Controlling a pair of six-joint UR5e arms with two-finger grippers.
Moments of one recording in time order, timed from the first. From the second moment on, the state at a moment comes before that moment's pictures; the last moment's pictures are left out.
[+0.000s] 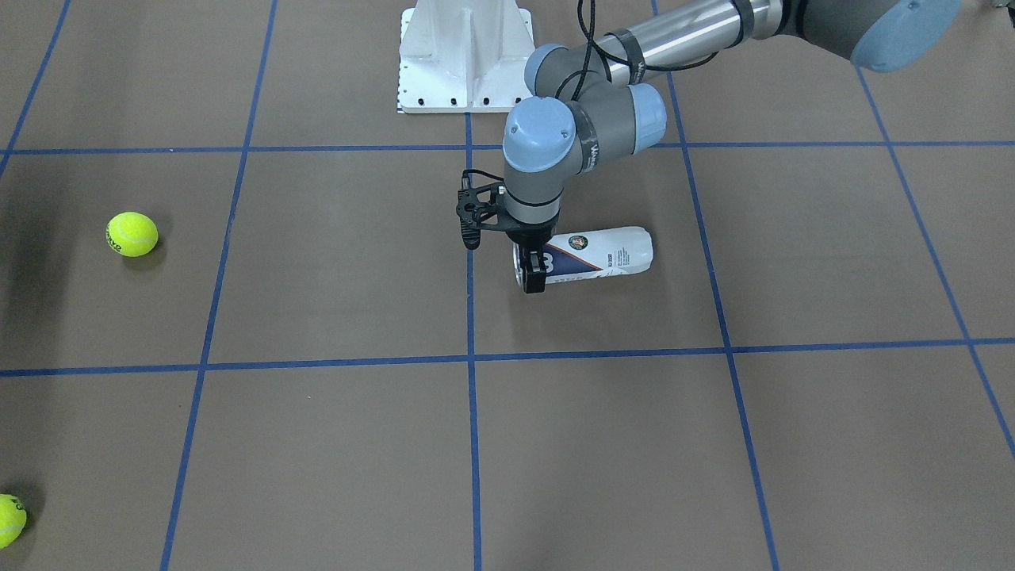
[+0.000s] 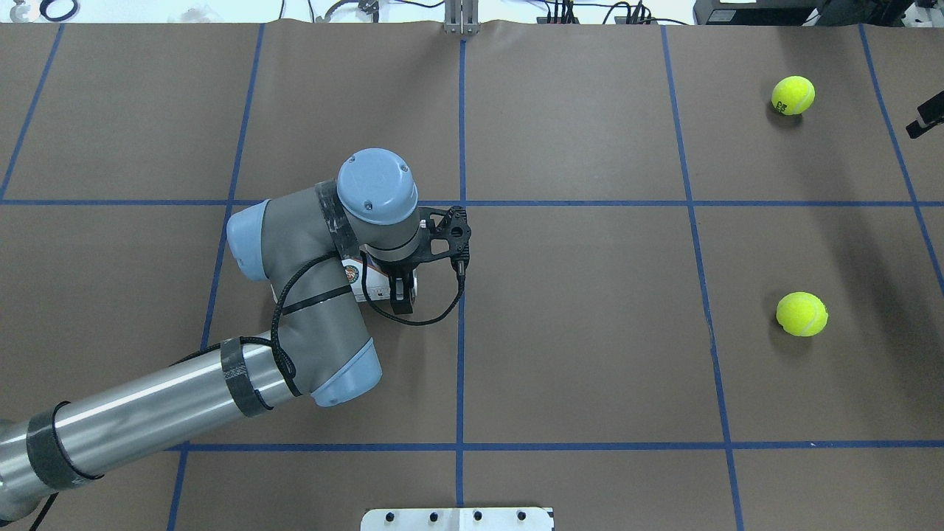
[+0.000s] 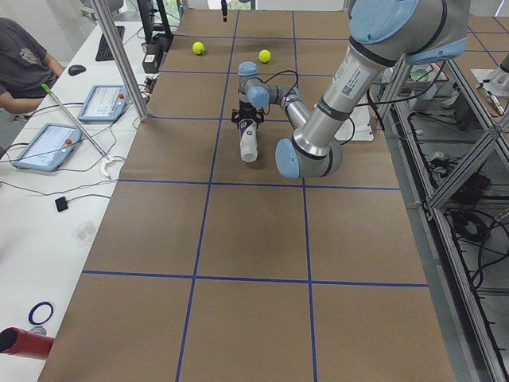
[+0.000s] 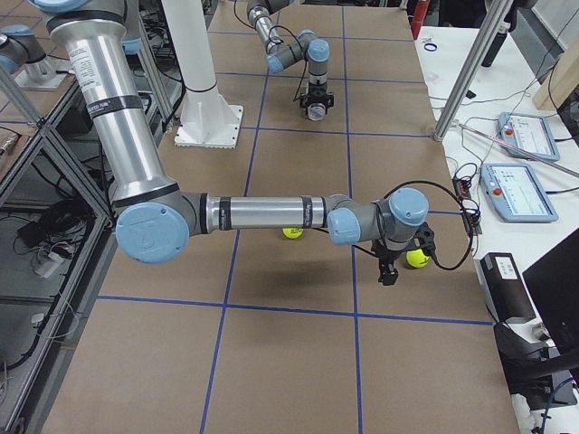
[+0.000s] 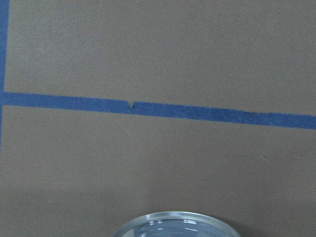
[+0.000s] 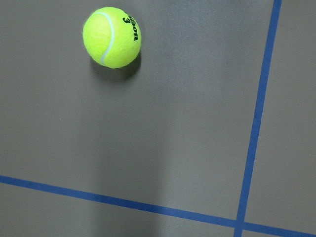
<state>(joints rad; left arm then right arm) -0.53 -2.35 -1.44 -1.65 -1.89 0.32 1.43 -1.27 1.30 -1.40 2.38 0.09</state>
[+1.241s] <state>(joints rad) -0.65 -2.35 -1.45 -2.47 -1.76 -0.22 1.43 -1.27 1.31 -1.40 2.39 0.09</state>
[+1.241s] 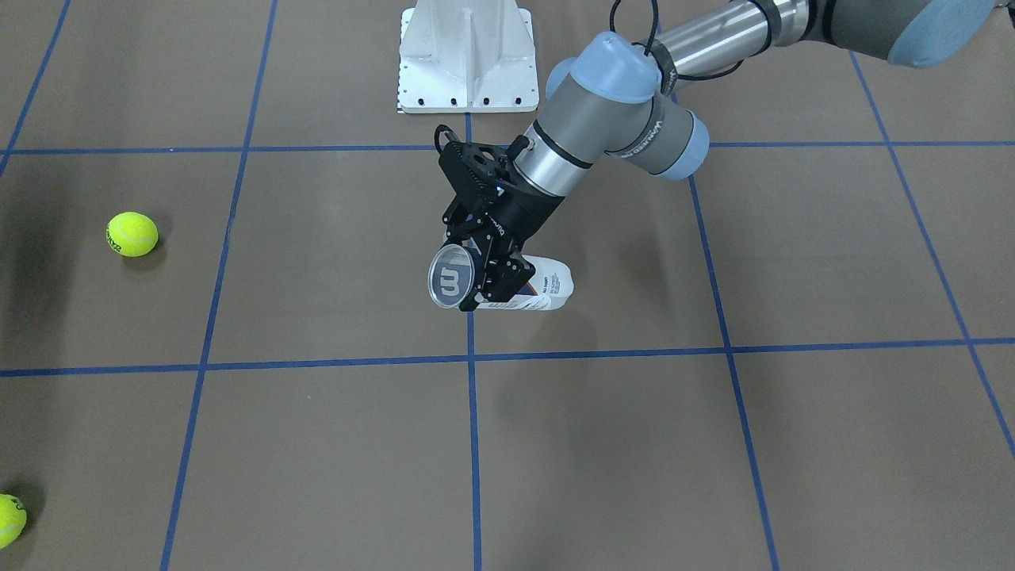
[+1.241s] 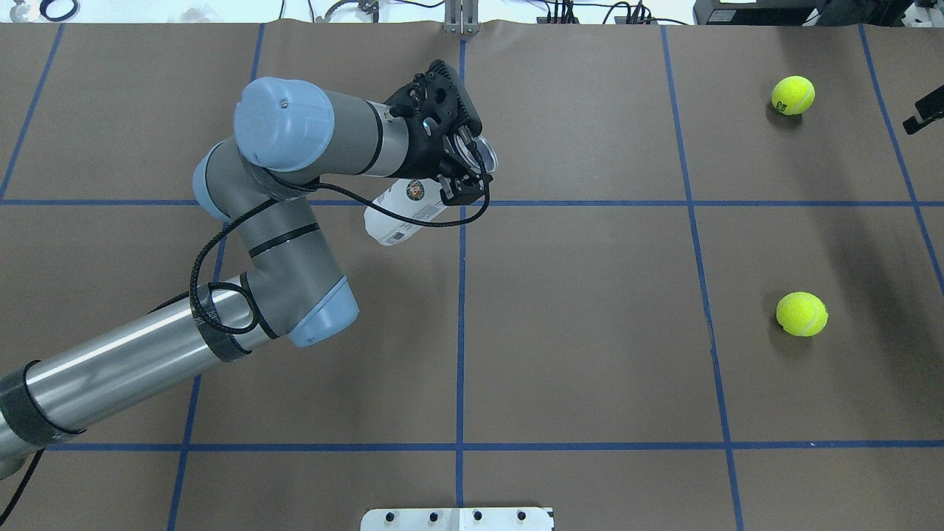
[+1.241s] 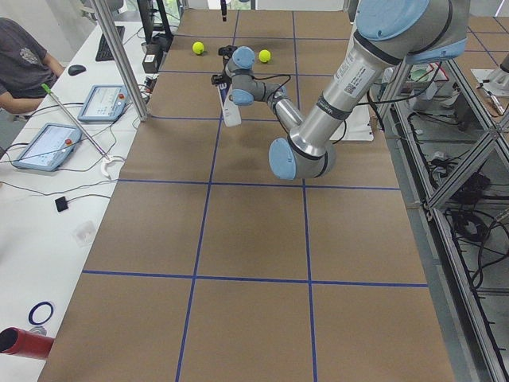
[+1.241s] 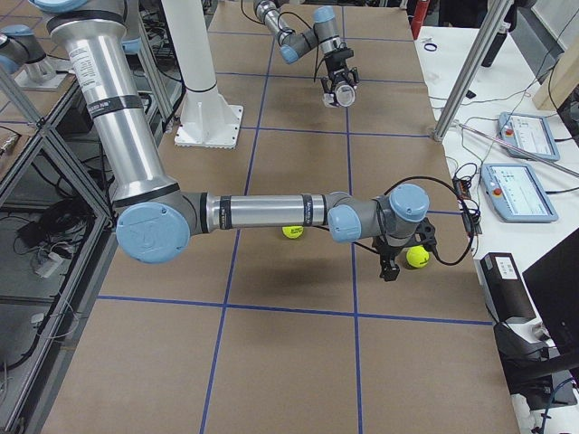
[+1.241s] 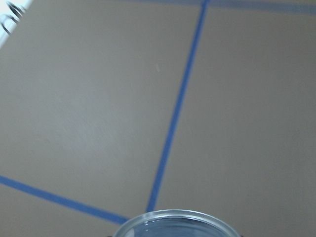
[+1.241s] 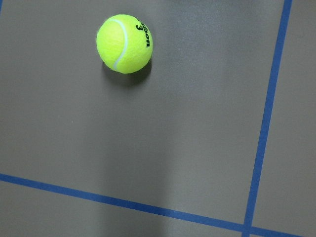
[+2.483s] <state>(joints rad) -0.52 -2.32 -1.22 -3.24 -1.18 -0.49 1.42 -1.26 1.33 -1.40 2.40 0.09</state>
